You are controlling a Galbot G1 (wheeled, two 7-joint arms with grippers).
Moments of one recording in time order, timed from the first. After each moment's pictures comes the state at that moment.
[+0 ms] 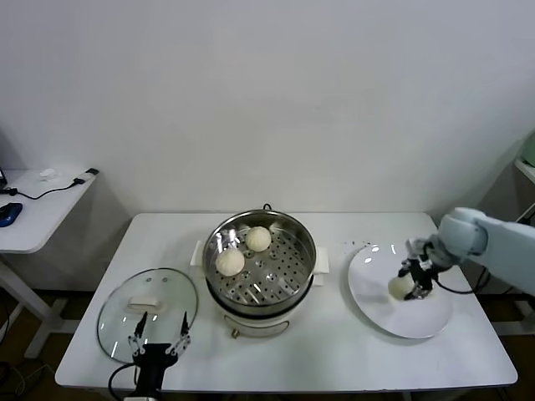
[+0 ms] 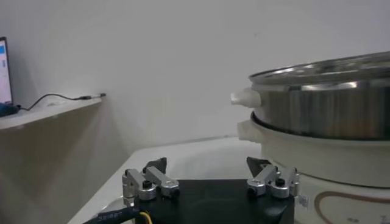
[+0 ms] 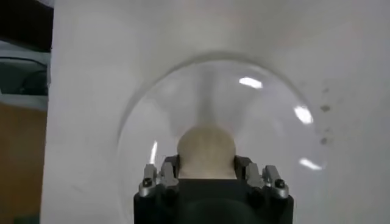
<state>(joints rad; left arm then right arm) 1.73 -1.53 -0.57 -1.95 0.08 -0.14 -0.08 0.52 0.56 -1.37 1.39 0.25 -0.19 -1.03</state>
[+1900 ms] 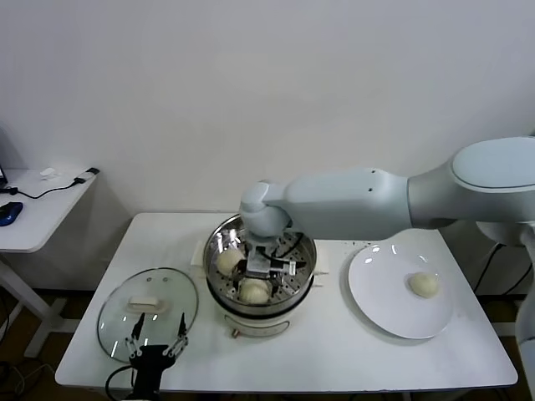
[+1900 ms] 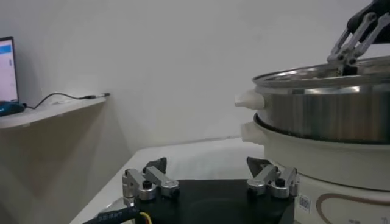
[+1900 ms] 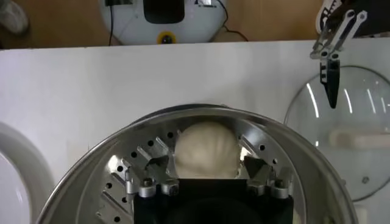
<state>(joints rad) 1.75 -1.53 -0.58 -1.96 0.07 -0.14 -0.08 0.68 1.34 -1.54 1.45 0.09 0.32 -1.01</state>
